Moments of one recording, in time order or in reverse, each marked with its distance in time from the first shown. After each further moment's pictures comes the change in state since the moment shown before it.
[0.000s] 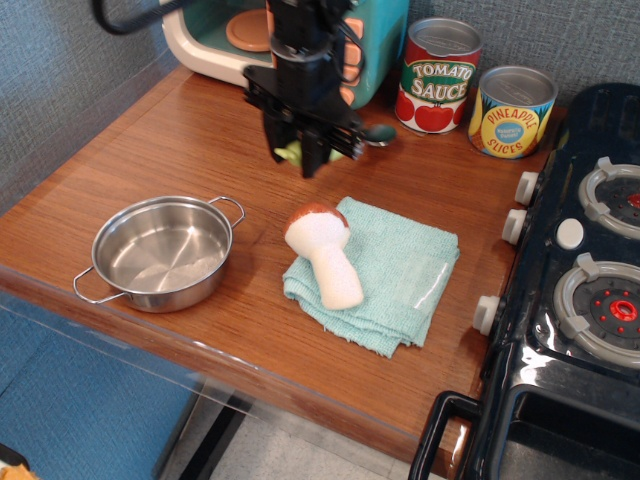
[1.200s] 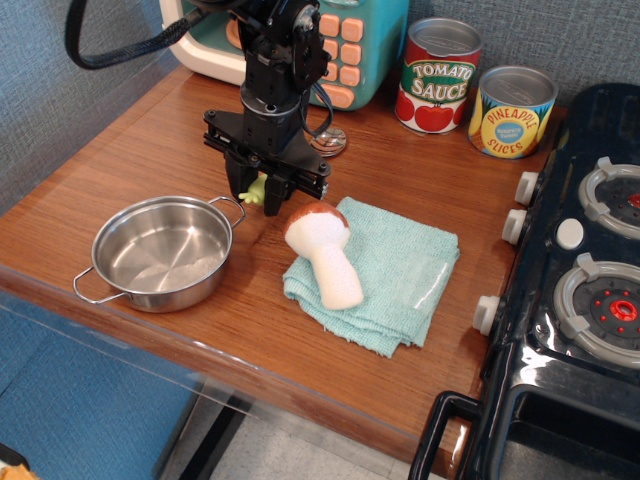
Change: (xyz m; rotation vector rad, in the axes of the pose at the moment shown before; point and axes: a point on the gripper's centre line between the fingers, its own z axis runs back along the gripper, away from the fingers) arm -0.036 0.019 -0.022 0.114 0.053 0.159
